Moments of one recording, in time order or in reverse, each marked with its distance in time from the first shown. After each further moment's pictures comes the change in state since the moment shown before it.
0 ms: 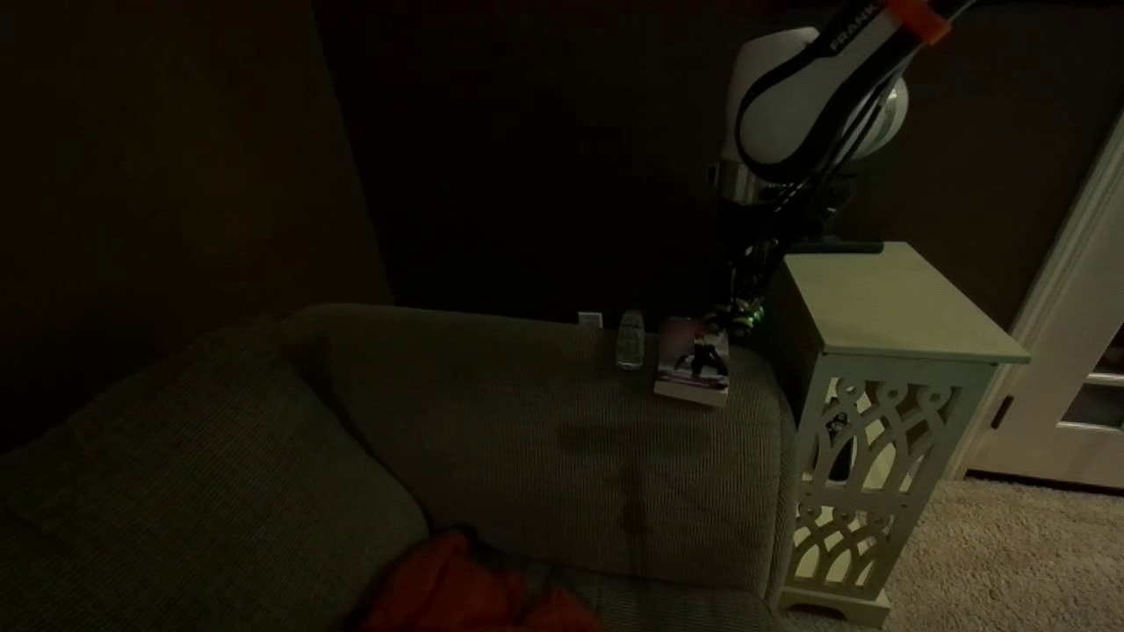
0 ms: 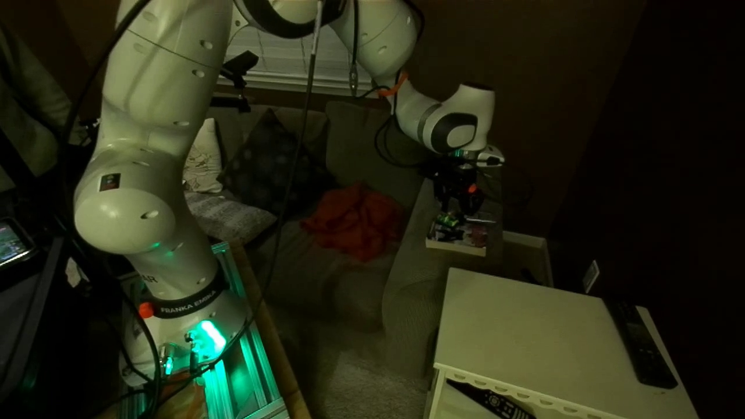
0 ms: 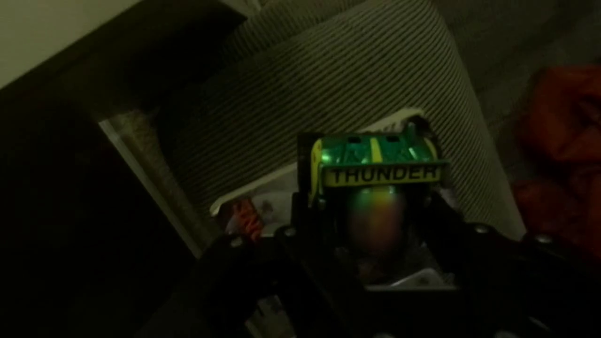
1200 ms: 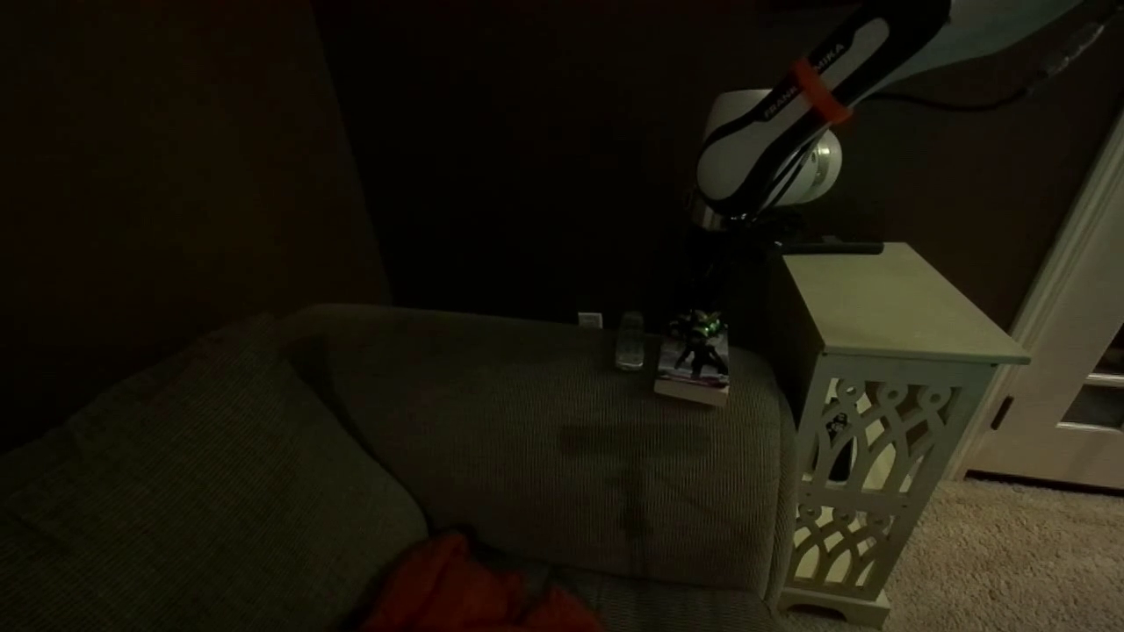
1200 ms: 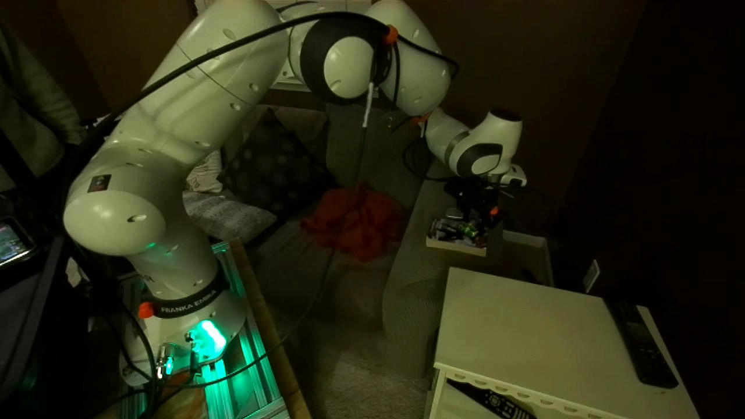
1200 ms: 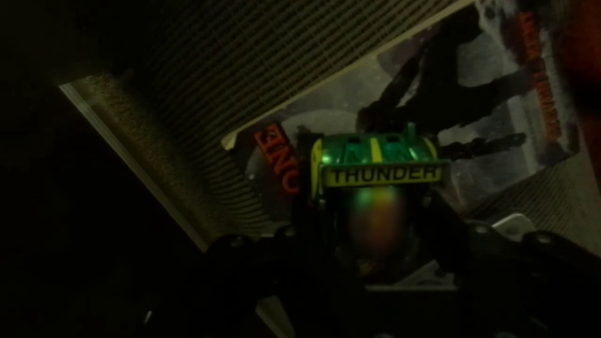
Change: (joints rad) arm -0.102 0.286 0.081 0.319 0.038 0.011 -0.030
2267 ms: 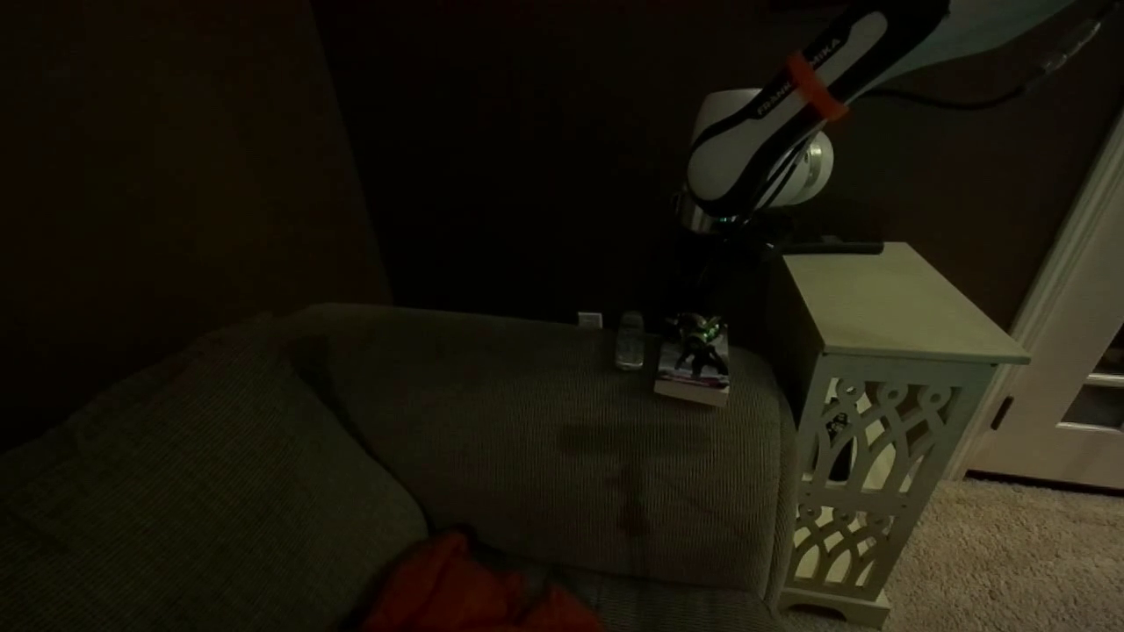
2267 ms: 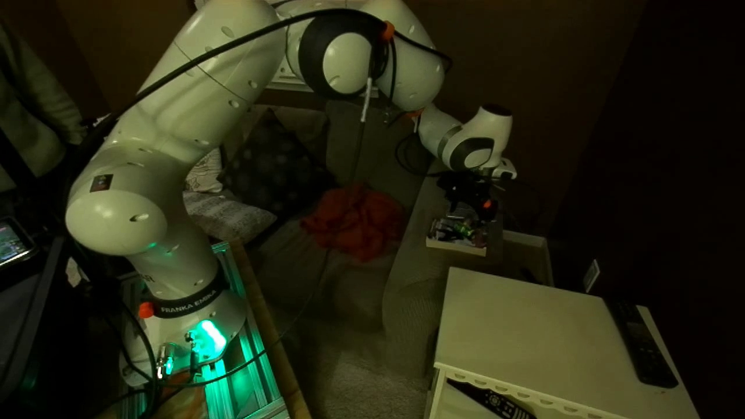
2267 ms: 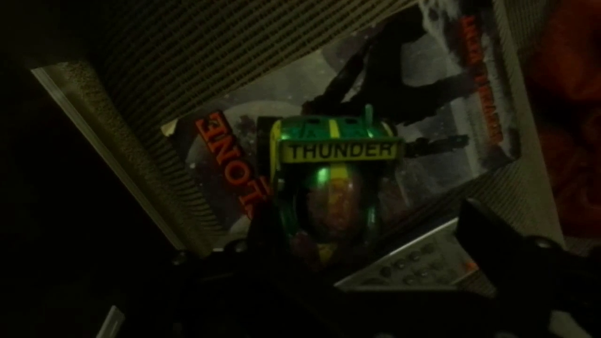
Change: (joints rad) arm 0.019 -0.019 0.023 -0.022 -0.005 -0.007 -0.025
